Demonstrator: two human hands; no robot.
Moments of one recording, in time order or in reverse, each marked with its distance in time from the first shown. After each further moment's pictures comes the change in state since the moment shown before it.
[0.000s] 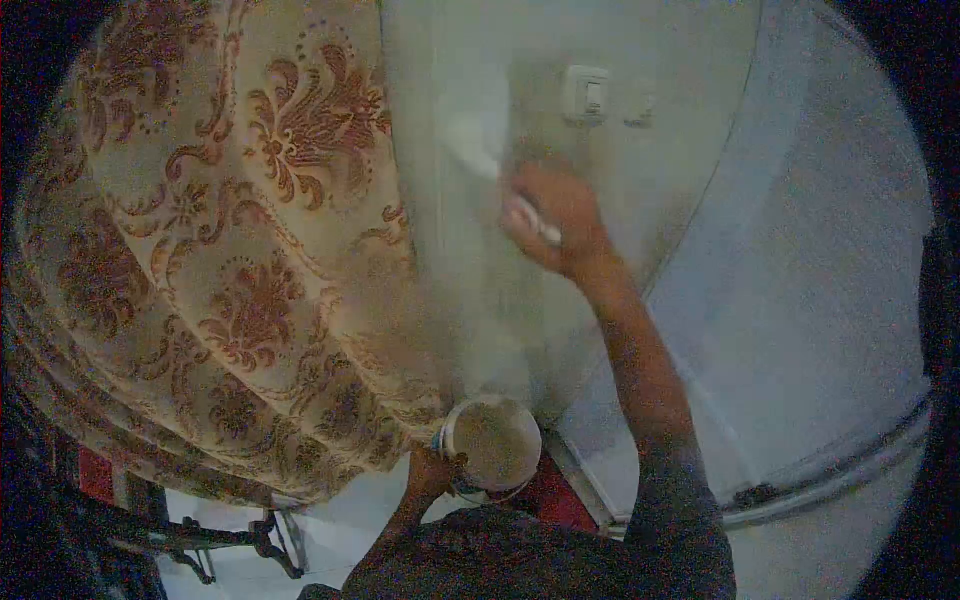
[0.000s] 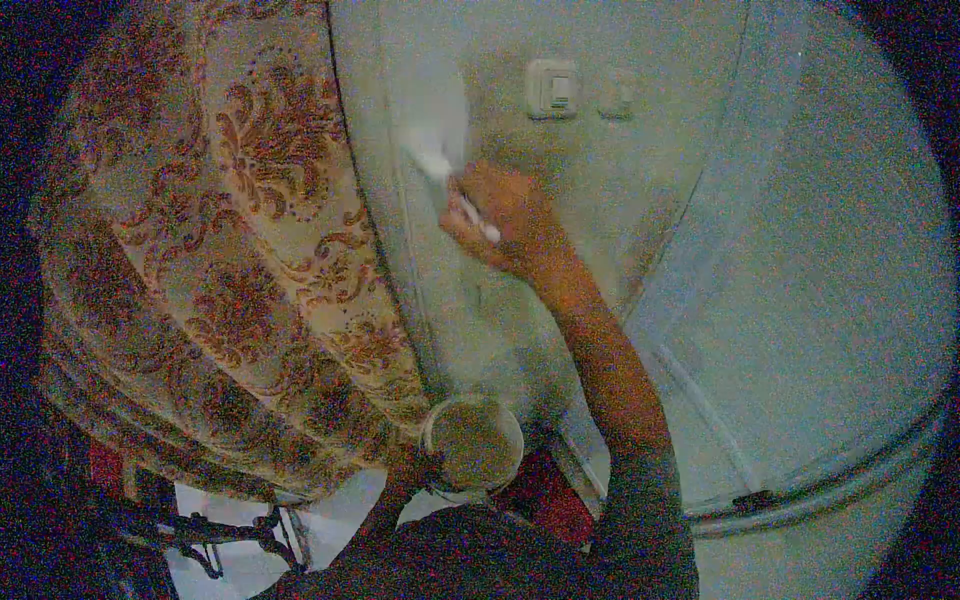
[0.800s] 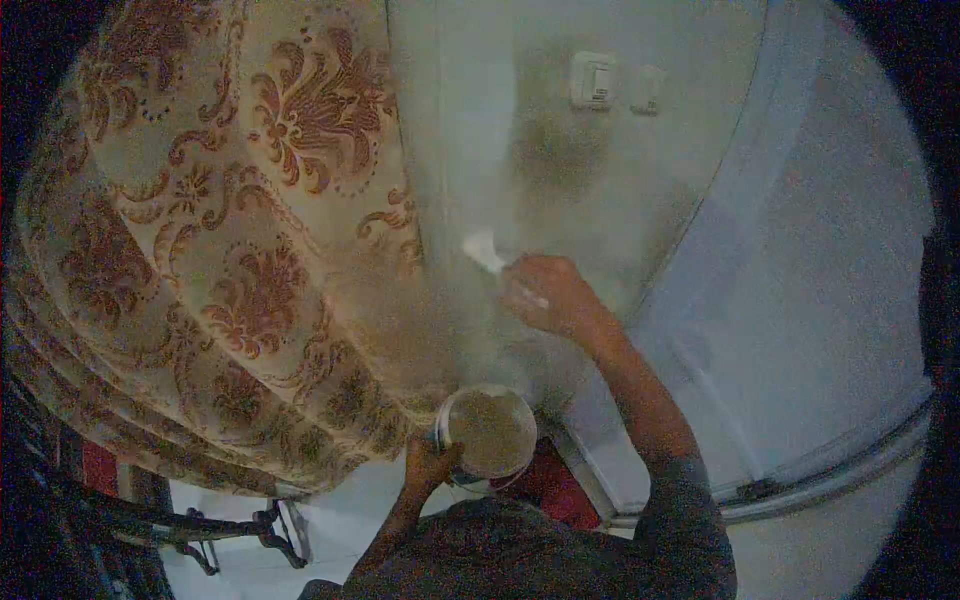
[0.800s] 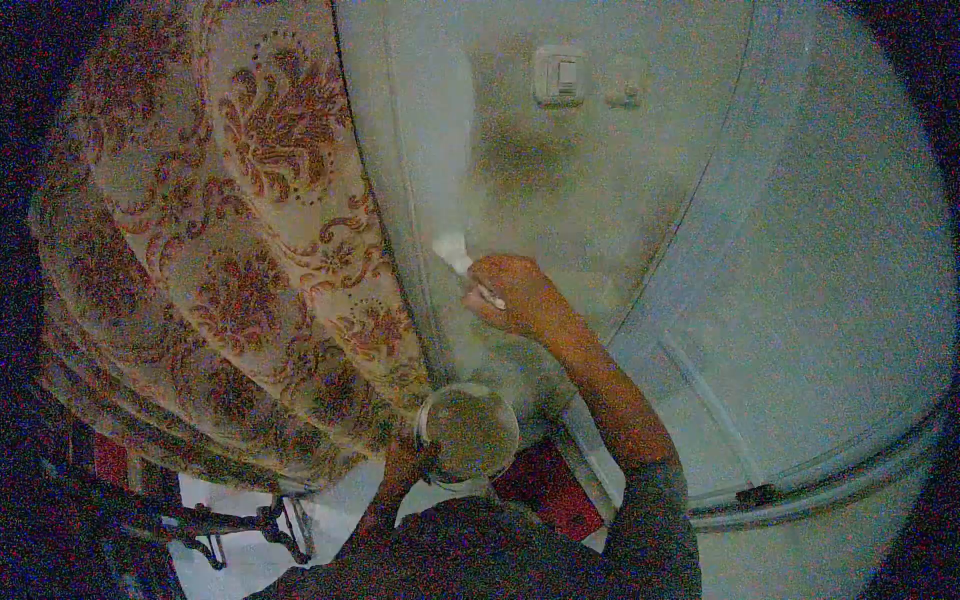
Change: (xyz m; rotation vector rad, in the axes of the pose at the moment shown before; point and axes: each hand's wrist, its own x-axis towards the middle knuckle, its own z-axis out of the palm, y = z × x) left_hand -0.010 0.012 -0.034 -0.612 0.160 -0.108; right_hand -0.100 -0.015 0.028 0.121 -0.377 0.158
